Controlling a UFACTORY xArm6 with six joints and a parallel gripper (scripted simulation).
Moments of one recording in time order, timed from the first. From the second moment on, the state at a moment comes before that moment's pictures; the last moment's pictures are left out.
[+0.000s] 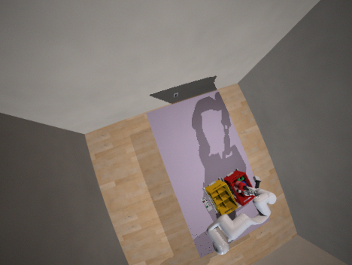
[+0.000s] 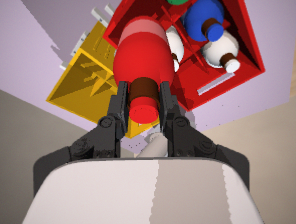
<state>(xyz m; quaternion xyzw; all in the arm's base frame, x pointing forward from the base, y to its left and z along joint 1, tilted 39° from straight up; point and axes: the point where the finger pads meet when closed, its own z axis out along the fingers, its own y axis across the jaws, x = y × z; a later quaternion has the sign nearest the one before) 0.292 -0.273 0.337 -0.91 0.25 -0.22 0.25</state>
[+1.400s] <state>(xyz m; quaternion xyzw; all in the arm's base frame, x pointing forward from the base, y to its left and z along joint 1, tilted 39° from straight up) 0.249 -0.248 0.323 -0.91 0.25 -0.22 0.25</state>
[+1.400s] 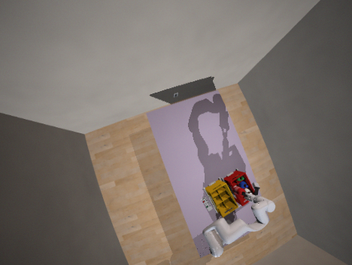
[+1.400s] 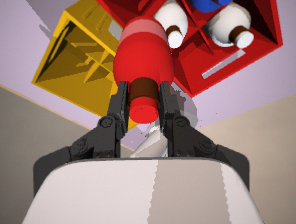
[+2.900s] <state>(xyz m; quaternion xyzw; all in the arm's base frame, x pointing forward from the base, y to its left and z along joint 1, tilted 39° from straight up) 0.187 -0.208 0.299 -0.91 0.25 -0.22 0.25</state>
